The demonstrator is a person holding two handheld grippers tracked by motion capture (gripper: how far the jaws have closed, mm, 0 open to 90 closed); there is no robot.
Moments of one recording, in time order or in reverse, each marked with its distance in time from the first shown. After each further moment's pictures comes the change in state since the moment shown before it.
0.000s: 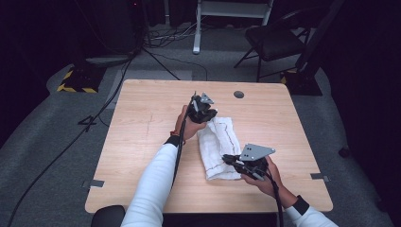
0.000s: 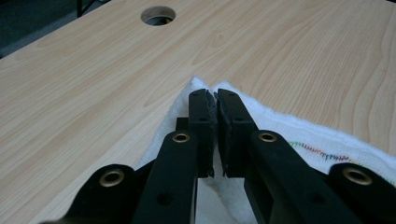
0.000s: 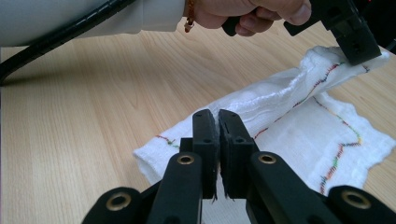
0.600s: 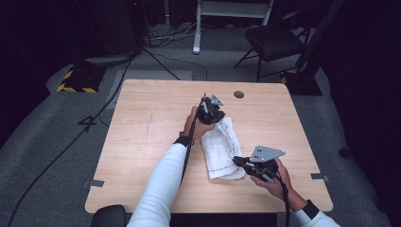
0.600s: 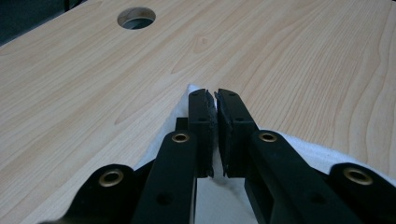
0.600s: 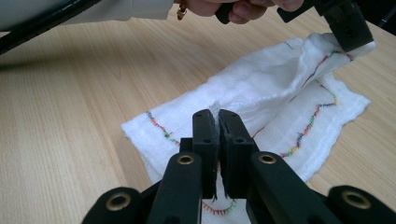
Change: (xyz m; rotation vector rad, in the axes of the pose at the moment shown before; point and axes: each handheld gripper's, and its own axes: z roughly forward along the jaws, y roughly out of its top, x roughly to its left) left arm -0.017 0.011 0.028 0.009 -0.014 0.010; right arm -0.011 -0.023 -0.018 0.044 -0.037 0.037
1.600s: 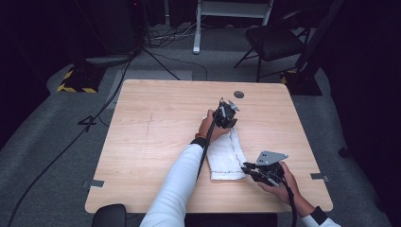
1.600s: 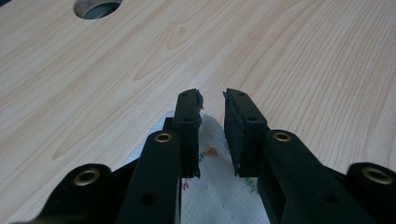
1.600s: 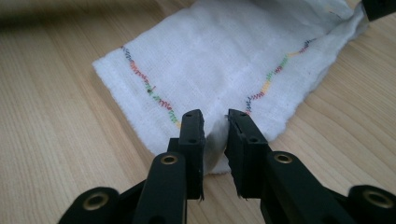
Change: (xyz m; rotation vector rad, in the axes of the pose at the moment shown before) left arm -0.027 0.011 0.052 0.093 0.054 0.046; right arm -0.010 -0.038 -0.001 0.141 -0.025 0.075
